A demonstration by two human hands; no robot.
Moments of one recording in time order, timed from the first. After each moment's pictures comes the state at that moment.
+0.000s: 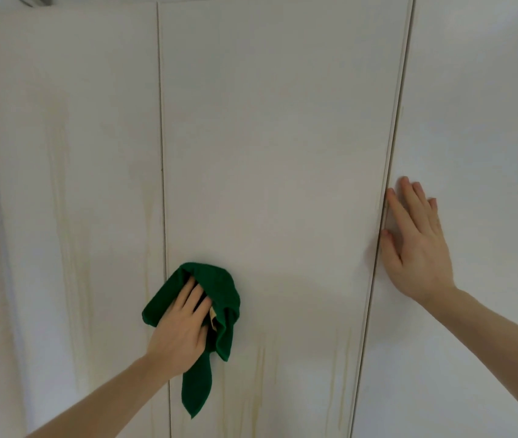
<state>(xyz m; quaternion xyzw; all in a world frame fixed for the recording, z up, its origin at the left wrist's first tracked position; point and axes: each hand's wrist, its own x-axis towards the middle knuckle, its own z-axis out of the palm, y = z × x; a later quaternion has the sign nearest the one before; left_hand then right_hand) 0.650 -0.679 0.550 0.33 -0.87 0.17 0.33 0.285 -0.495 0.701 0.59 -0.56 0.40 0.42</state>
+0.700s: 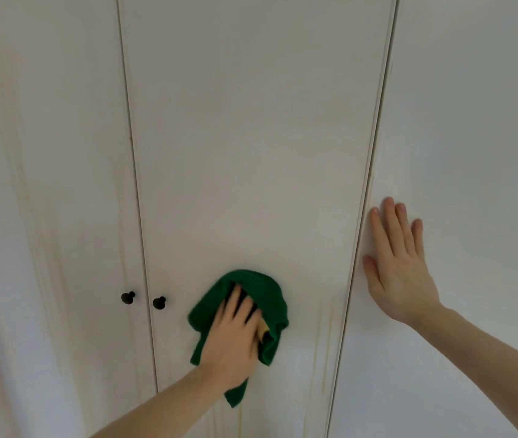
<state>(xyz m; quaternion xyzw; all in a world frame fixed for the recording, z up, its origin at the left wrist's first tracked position) 0.551 -0.615 0.500 0.30 -0.90 0.15 0.29 0.277 -0.479 0.624 0.58 -0.66 0.27 0.39</state>
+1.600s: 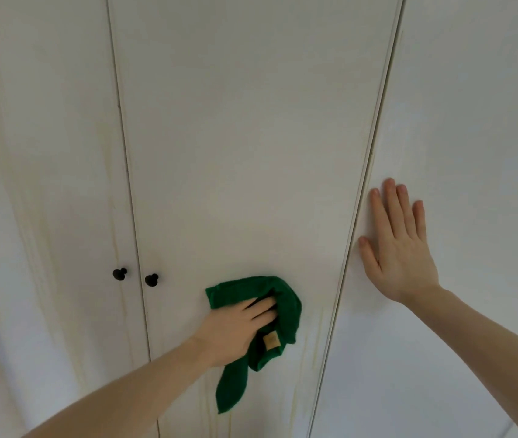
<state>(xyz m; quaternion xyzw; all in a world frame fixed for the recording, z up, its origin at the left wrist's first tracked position) 0.547 -0.632 0.488 0.14 -0.96 0.22 0.13 0.269 -0.476 0.624 0.58 -0.66 0.25 0.40</state>
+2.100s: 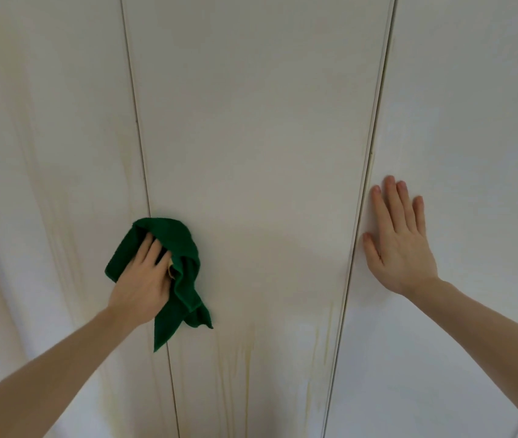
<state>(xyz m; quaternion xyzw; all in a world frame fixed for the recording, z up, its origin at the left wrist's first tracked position) 0.691 -0.691 0.557 0.37 -0.86 0.20 0.28 0.278 -0.475 0.624 0.58 -0.66 0.27 0.40</state>
